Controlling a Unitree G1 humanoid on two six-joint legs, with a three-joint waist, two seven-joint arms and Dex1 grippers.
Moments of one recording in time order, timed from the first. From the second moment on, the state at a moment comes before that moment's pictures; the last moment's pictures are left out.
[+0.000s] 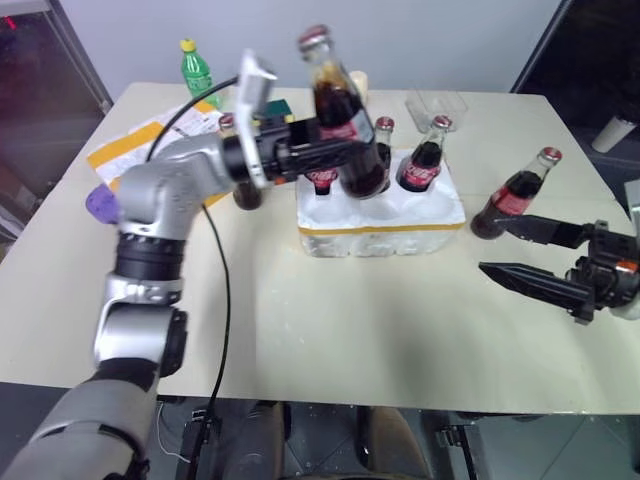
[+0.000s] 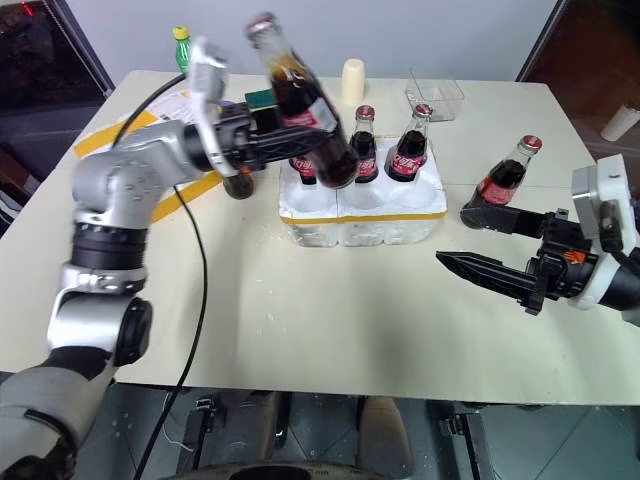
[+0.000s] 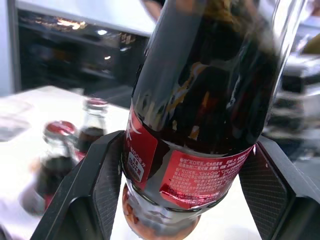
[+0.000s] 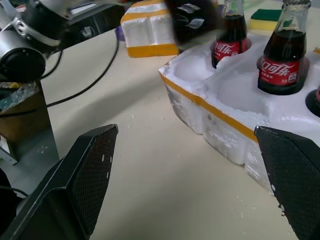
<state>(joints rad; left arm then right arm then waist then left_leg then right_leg) -1.05 0.34 -0.08 0.32 -0.56 0.57 -1.01 0.02 -1.02 -0.74 -0.53 1.15 0.94 0.88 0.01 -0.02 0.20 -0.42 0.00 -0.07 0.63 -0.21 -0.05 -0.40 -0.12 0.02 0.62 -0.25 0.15</state>
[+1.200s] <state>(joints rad) -0.69 0.47 0.13 -0.21 -0.38 0.71 -0.76 -0.09 -1.00 -0.52 -0.50 0.95 0.80 0.76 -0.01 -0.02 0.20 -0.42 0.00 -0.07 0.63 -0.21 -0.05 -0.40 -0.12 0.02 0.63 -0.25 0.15</state>
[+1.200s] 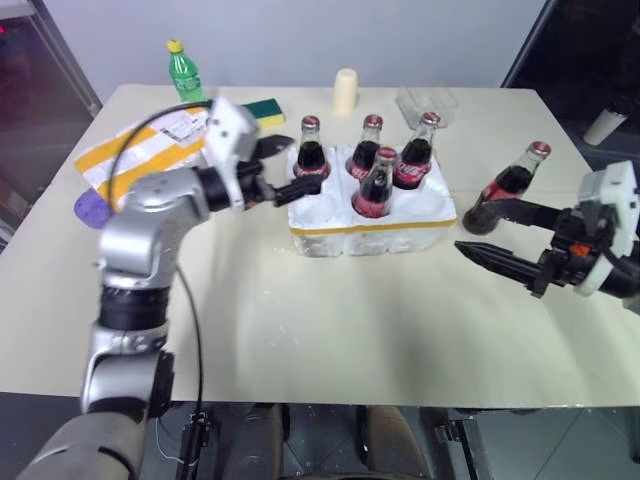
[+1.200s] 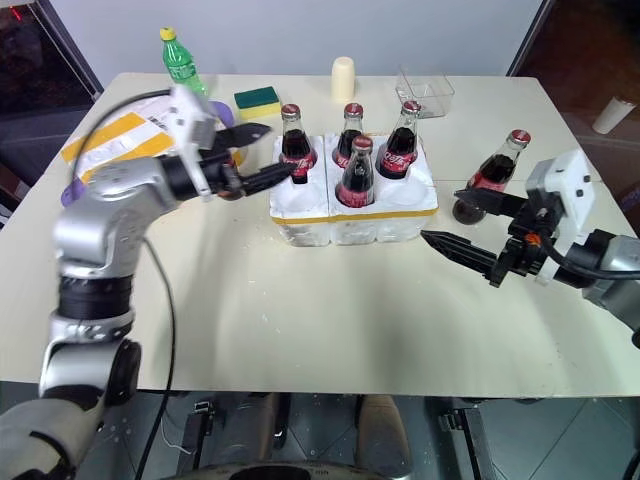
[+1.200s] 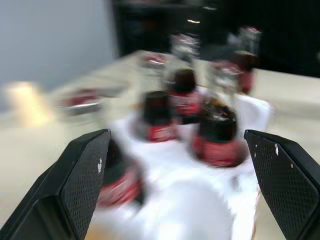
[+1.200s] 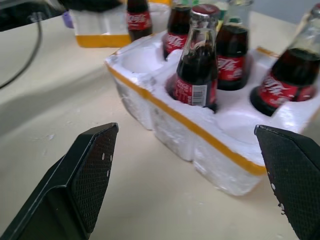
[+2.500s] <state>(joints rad) -0.95 0.36 0.07 0.75 -0.11 0.25 -0.39 -0.17 -0.96 -0.48 -0.47 0.96 0.80 0.76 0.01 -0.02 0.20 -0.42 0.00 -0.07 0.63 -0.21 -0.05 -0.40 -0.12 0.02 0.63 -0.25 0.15</state>
